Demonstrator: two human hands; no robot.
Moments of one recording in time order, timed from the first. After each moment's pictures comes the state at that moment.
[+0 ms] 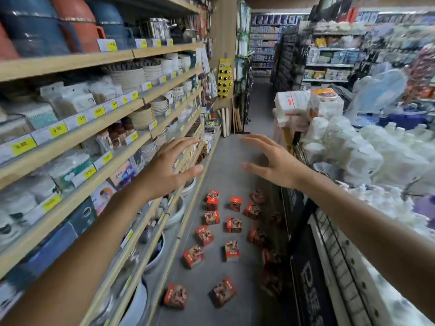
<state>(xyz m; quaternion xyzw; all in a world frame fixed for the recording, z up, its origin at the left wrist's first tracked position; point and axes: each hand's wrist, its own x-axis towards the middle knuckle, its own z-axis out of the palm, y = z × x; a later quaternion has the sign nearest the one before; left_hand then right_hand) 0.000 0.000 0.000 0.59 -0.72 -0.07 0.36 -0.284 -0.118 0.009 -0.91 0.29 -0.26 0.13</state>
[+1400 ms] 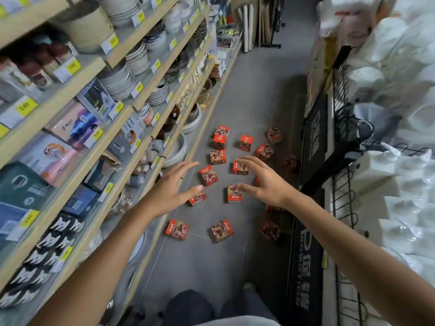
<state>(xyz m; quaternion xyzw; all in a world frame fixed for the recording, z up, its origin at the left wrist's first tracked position) -0.066 -0.159 -0.221 0.71 -0.61 -0.28 0.22 -0.329 -0.298 -0.240 -0.86 0.31 -0.12 0.39</state>
